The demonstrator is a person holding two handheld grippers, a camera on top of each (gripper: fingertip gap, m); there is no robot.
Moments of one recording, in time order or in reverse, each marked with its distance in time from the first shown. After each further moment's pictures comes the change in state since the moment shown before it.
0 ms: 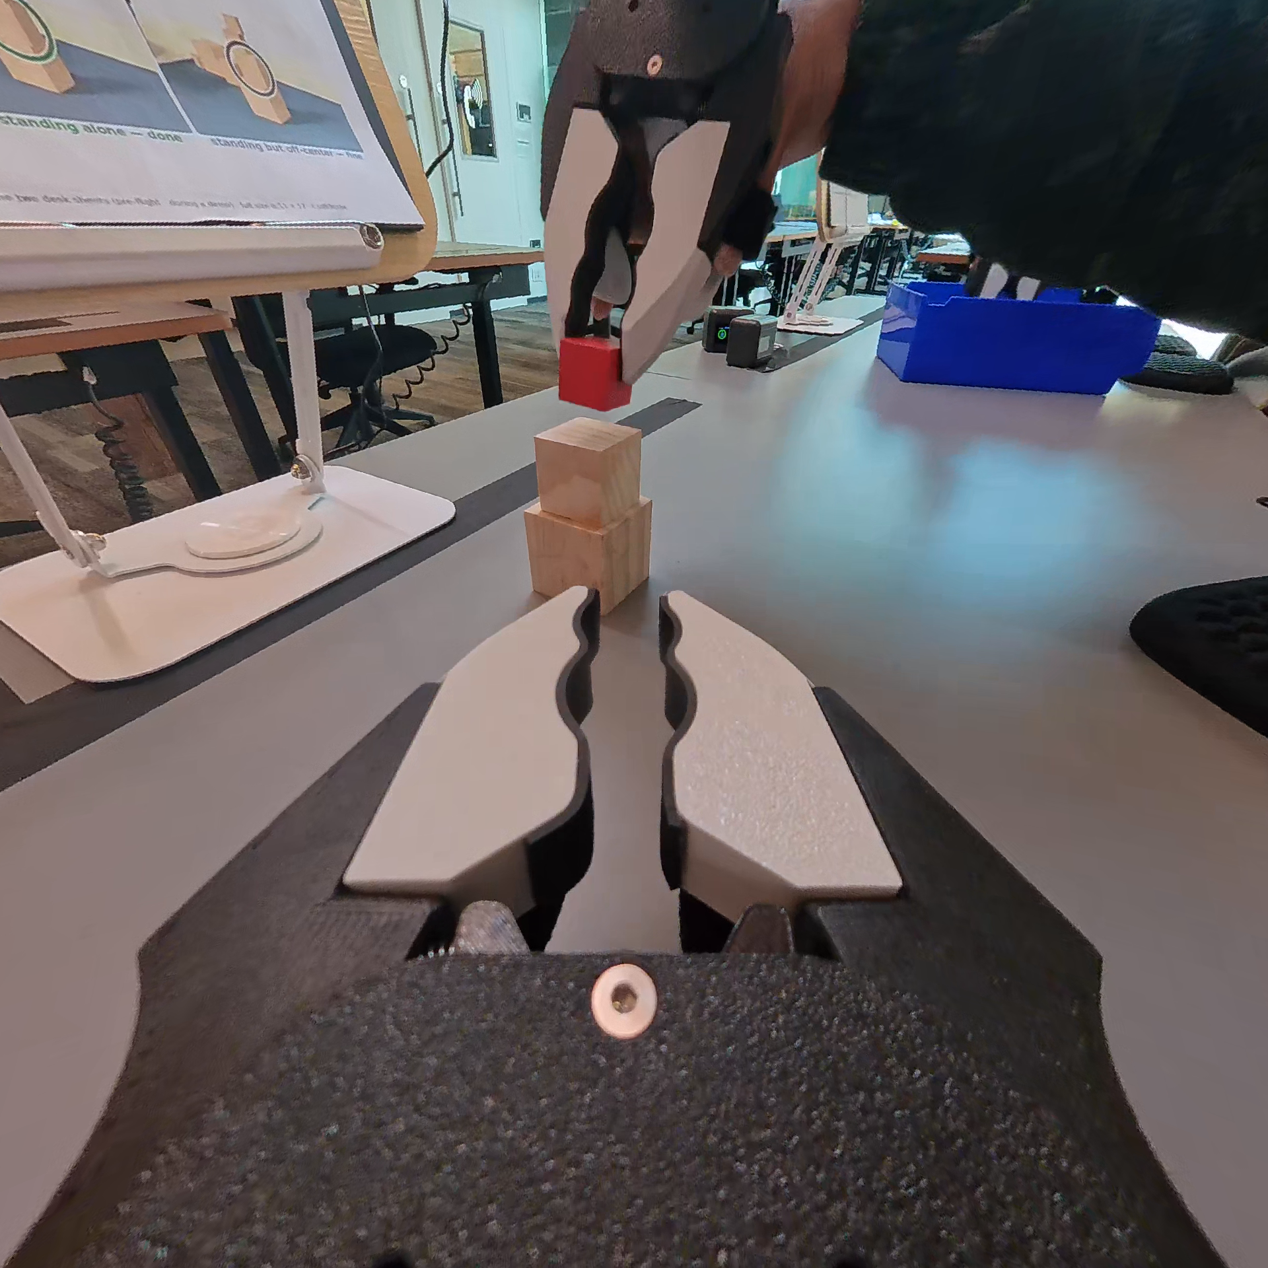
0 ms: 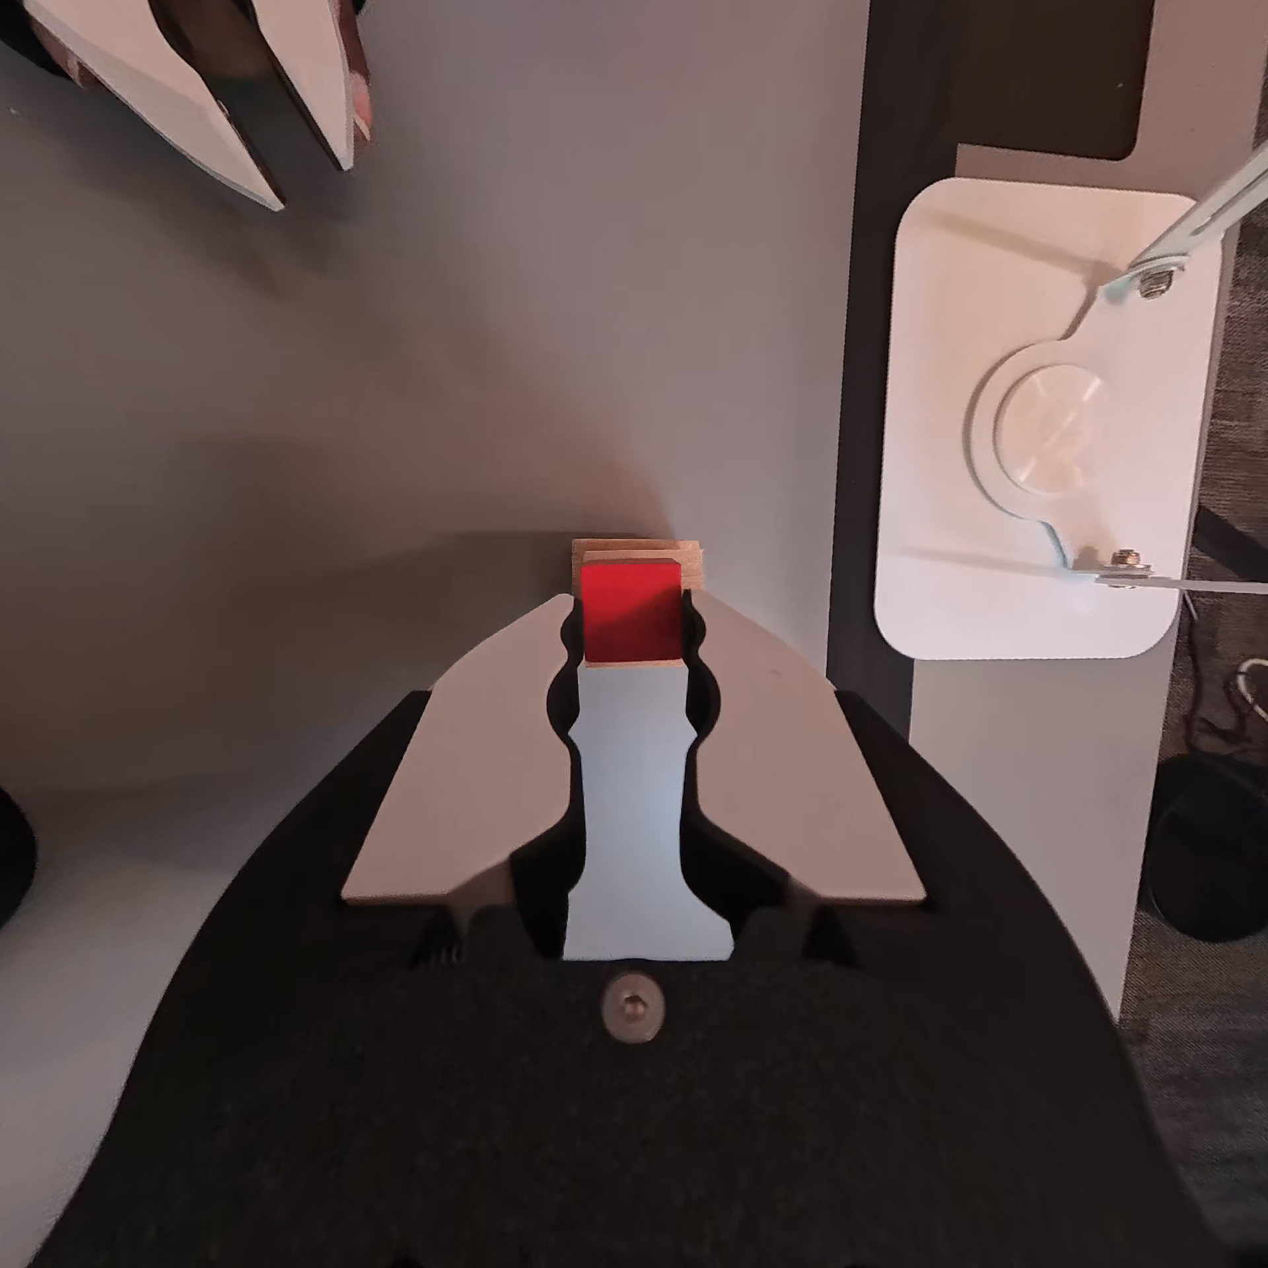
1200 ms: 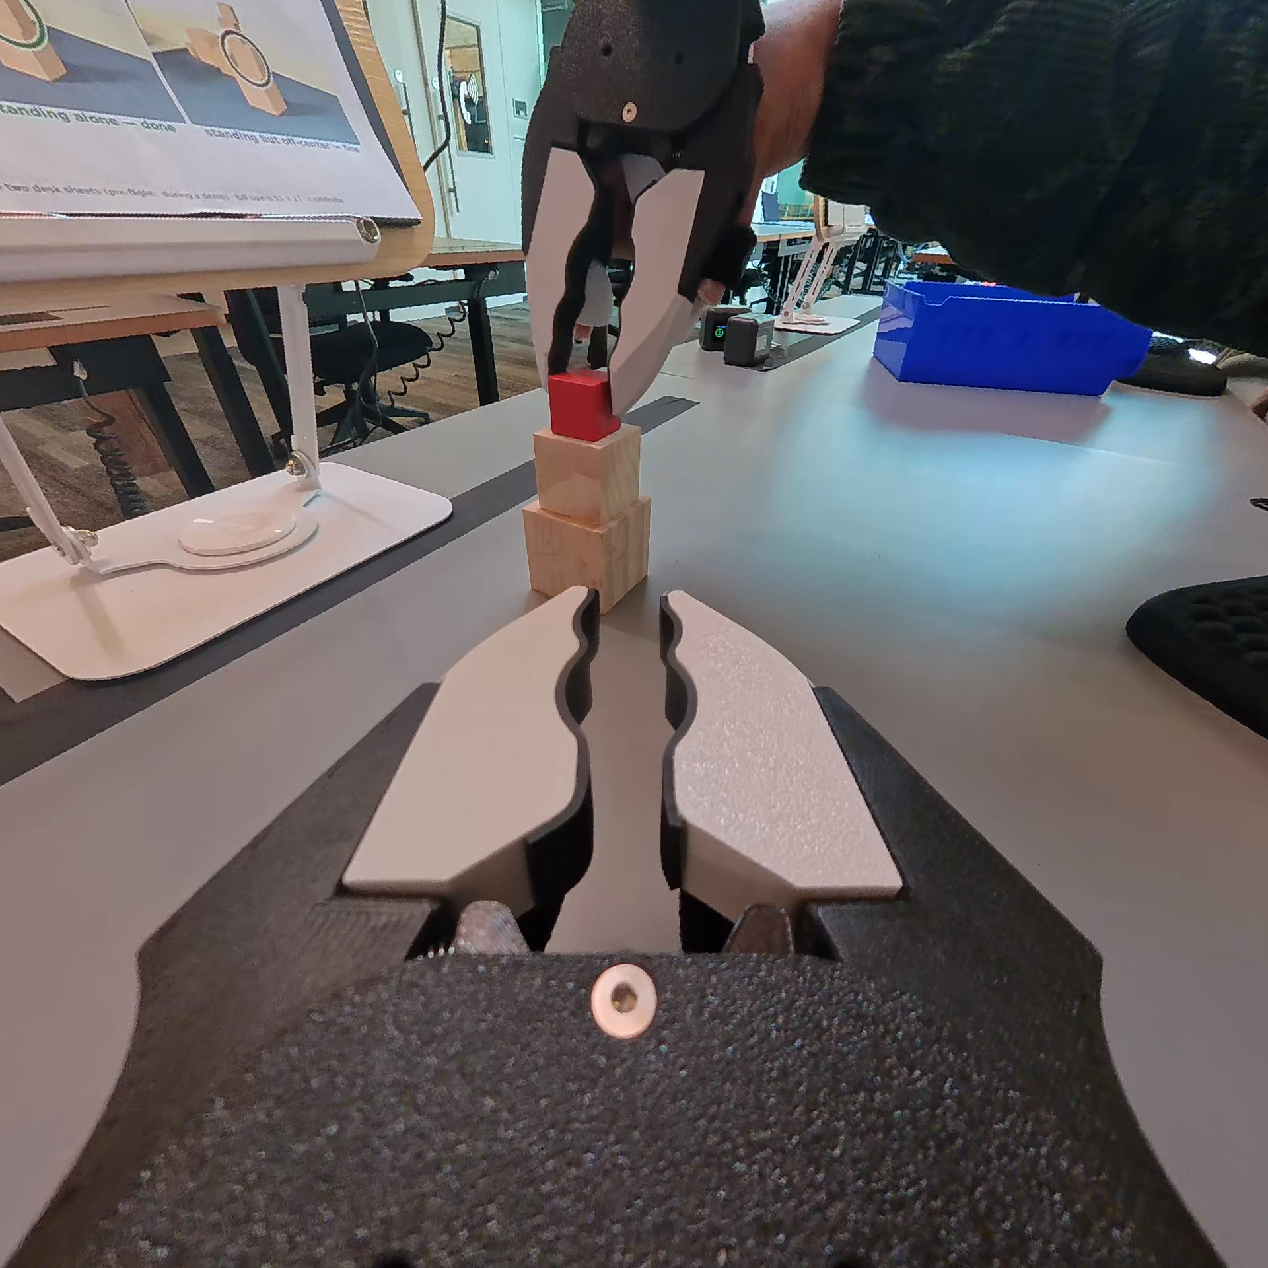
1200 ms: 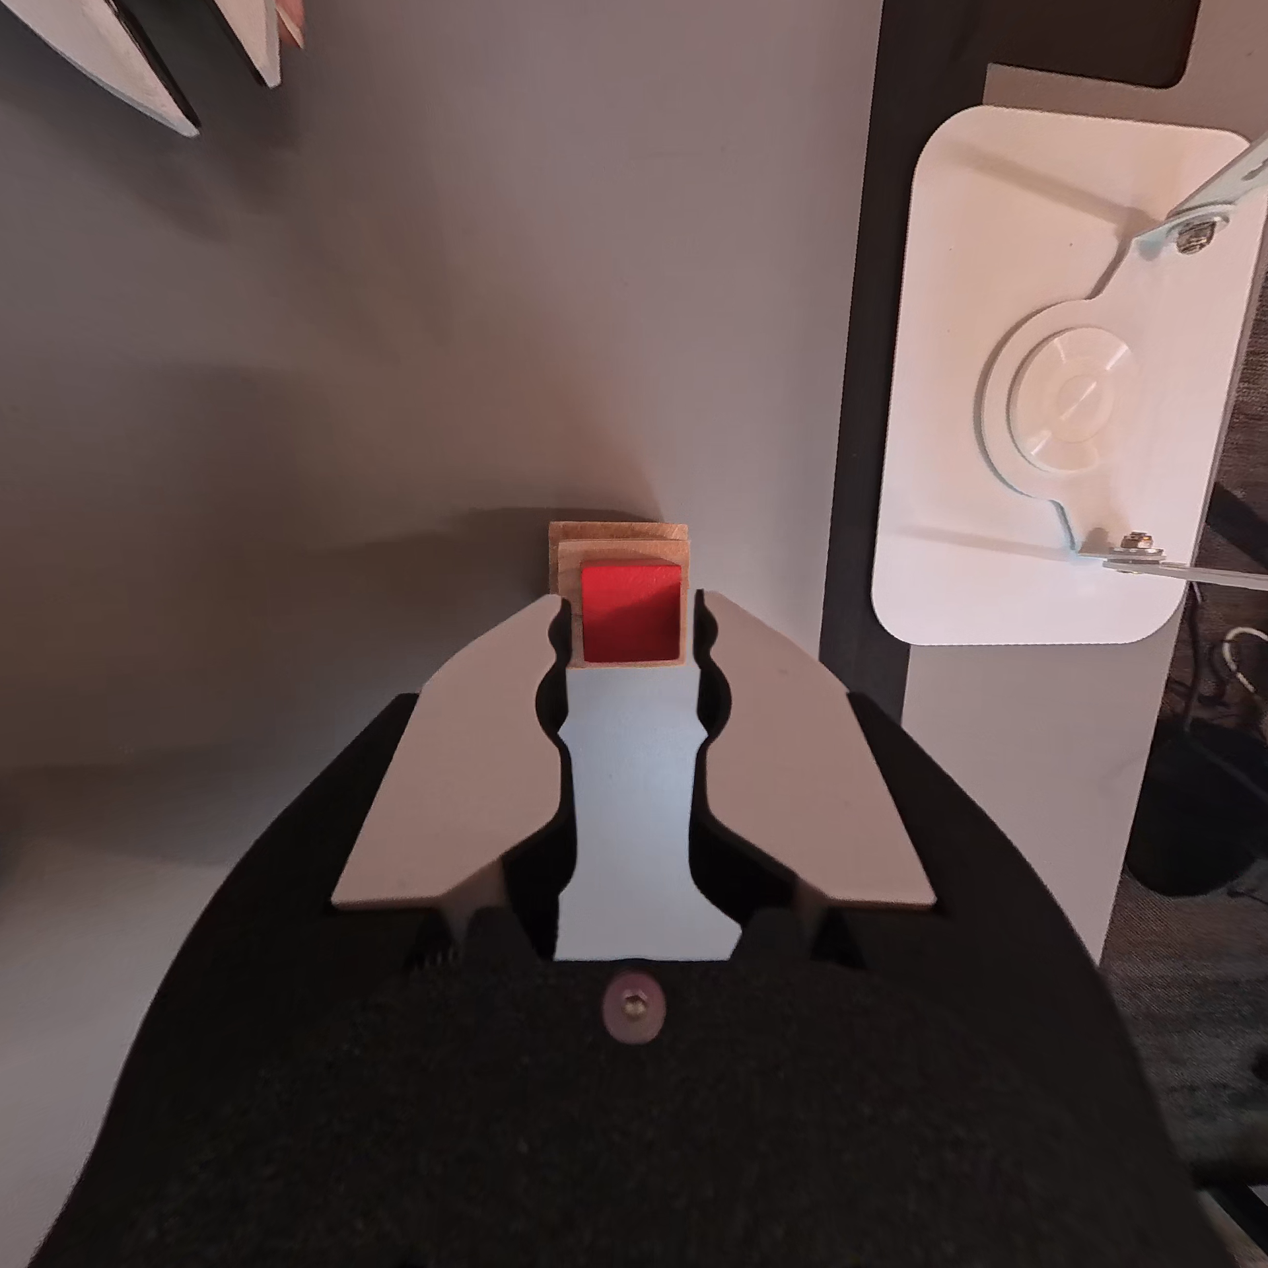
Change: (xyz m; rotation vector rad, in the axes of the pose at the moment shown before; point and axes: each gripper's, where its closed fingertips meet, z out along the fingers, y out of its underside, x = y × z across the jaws) left arm -0.001 0.001 0.001 -0.002 0.006 -0.007; right arm 0.006 0.009 0.013 -0.081 0.011 -0.015
